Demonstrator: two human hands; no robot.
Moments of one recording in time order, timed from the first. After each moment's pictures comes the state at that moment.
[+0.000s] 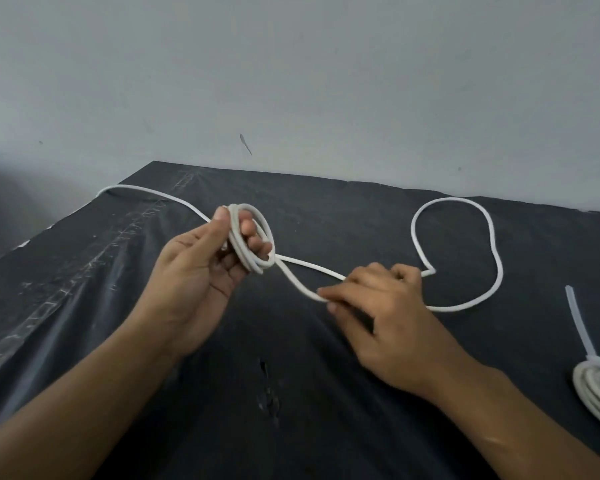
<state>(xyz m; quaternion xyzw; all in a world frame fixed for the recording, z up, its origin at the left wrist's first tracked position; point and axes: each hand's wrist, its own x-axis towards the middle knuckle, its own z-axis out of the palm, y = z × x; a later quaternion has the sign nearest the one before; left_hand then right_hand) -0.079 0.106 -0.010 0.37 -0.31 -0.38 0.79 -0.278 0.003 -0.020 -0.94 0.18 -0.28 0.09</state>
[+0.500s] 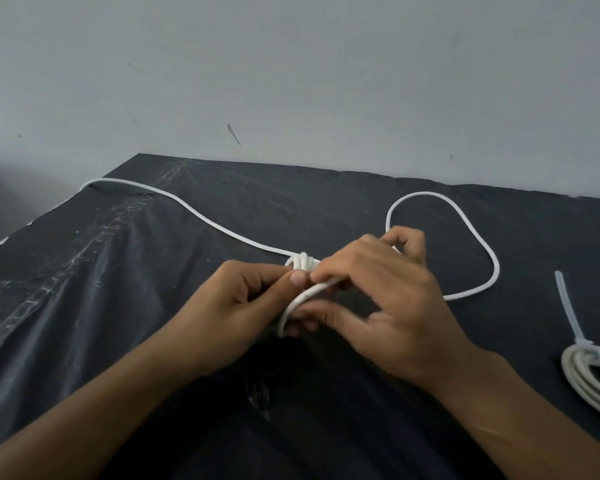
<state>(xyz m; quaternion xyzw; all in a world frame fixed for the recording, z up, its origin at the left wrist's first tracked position) -0.116 0.115 -0.011 0.55 -0.59 -0.28 0.52 -0.279 0.007 -0.003 -0.90 0.04 -0.44 0.03</state>
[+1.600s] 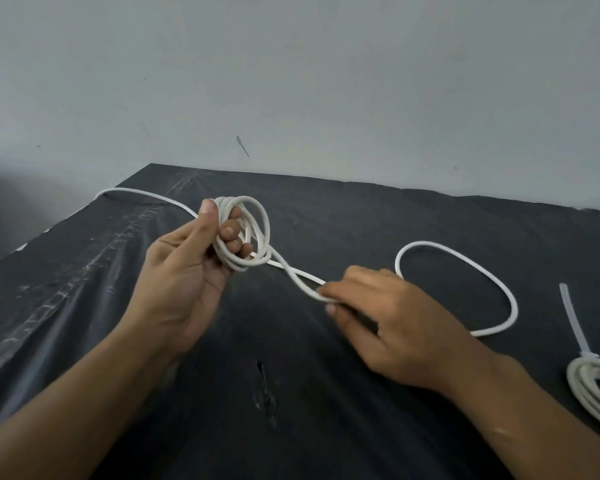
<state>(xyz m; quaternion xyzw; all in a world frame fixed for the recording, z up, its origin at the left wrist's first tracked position) -0.082 0.106 -0.005 0.35 -0.30 -0.35 0.82 -0.286 -0.004 -0.007 -0.97 0.08 -0.24 0.07</state>
